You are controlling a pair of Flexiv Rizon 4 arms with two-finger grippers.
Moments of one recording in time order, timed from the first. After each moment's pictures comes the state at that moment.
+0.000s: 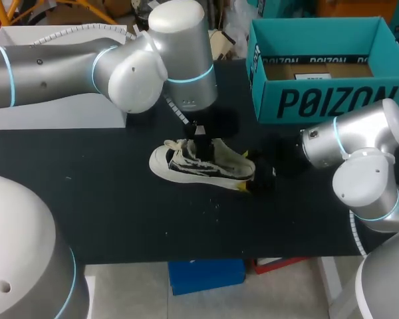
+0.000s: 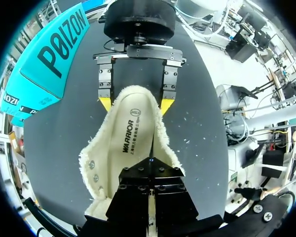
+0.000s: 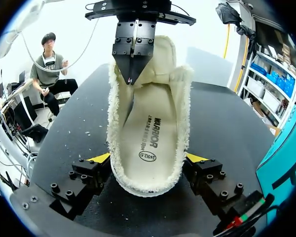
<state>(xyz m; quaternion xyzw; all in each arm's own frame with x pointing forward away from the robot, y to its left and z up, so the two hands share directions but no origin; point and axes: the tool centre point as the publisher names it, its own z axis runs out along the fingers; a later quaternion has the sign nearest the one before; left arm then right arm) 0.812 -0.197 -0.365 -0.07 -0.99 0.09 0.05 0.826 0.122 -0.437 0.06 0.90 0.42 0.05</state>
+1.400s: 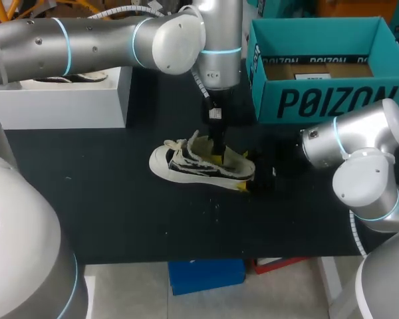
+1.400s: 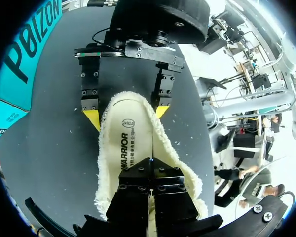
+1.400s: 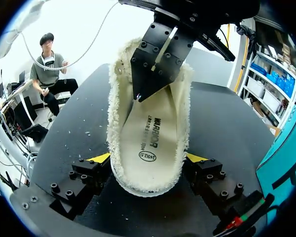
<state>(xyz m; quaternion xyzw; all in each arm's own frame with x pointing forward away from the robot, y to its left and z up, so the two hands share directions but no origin) 0.821 -0.219 -0.374 -0.12 -0.97 0.04 0.21 0.826 0.122 -0.437 0.06 0.90 0.42 0.05</state>
